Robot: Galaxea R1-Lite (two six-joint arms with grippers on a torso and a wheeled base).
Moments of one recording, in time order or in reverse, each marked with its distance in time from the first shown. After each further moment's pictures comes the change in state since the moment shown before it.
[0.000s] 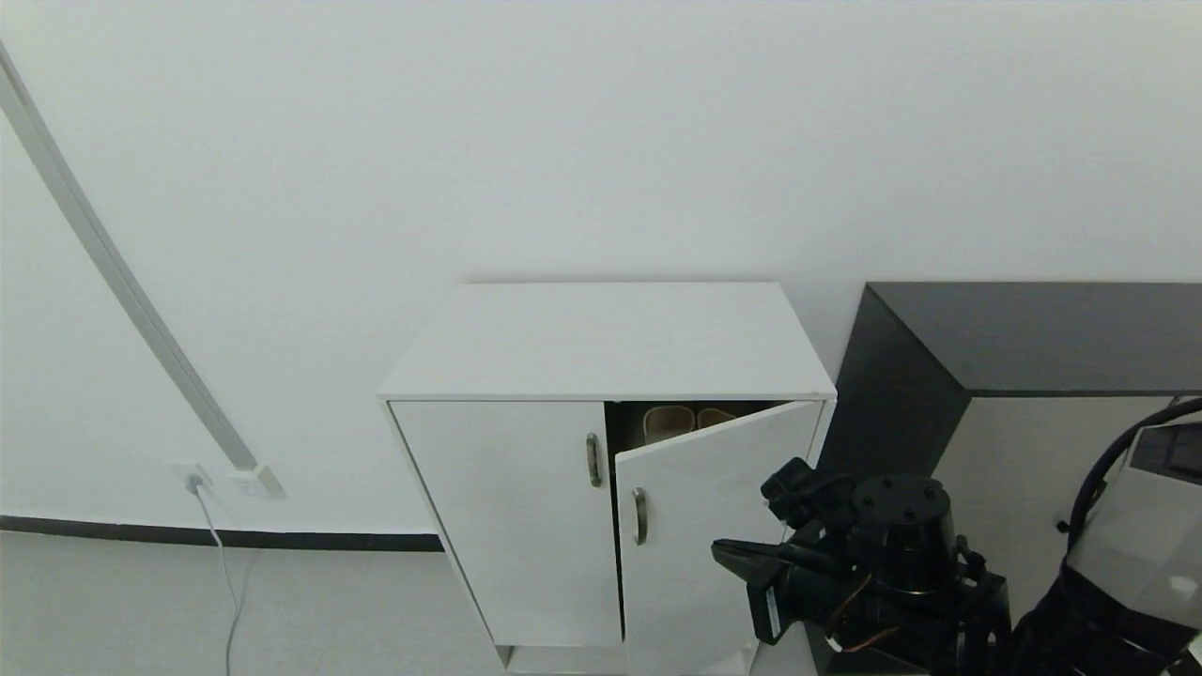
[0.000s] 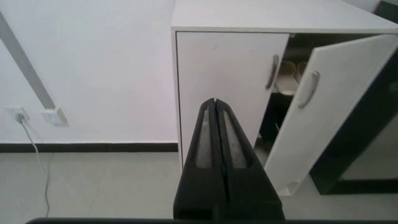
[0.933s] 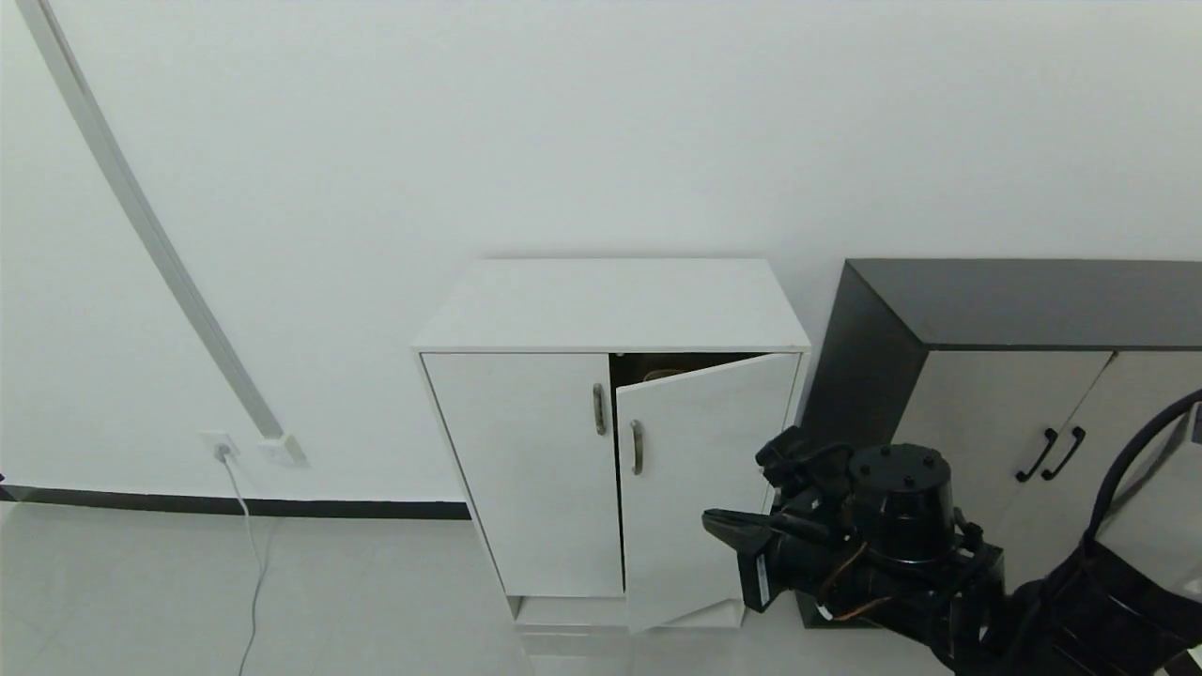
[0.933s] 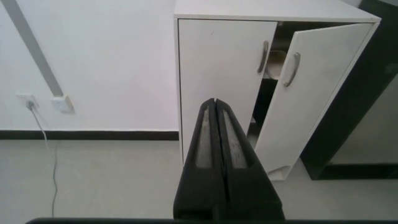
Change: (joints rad) left arm 0.000 0.000 0.000 0.000 0.002 -0.003; right arm 0.000 -0.056 -0.072 0.078 -0.006 0.002
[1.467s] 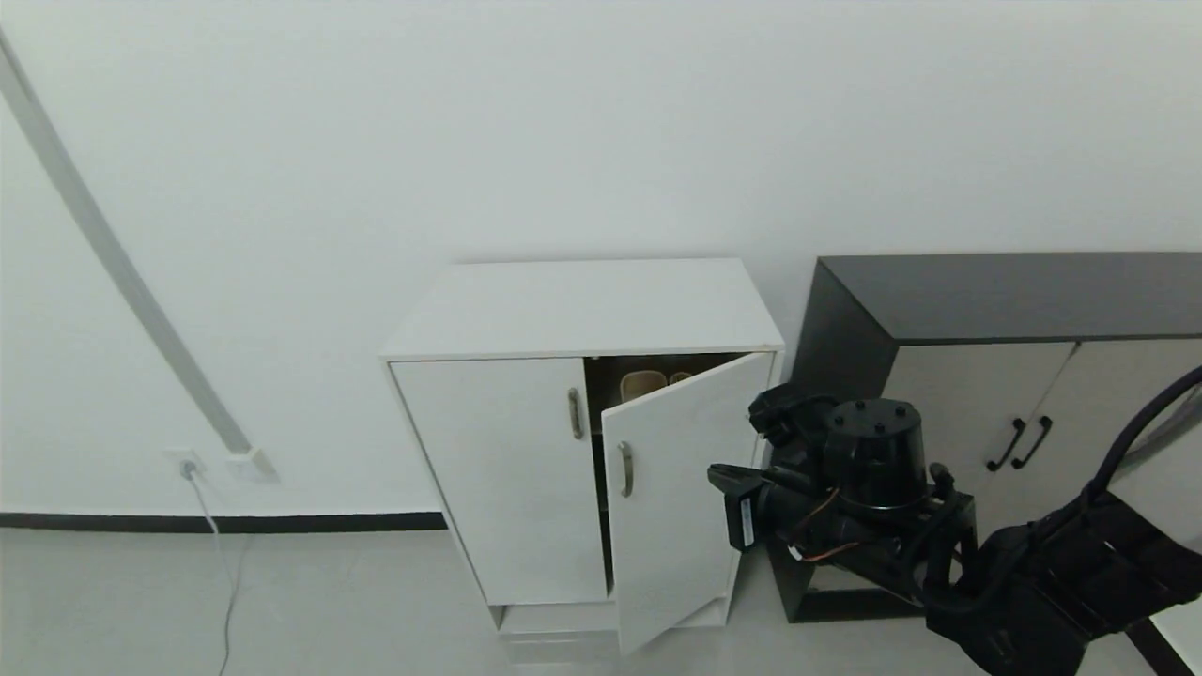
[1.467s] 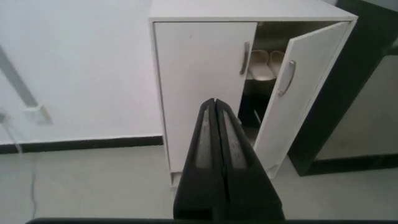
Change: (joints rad) left arm 0.000 0.000 0.000 0.000 0.000 0.000; right arm 0.000 -0.020 -0.175 0.199 -0.151 0.023
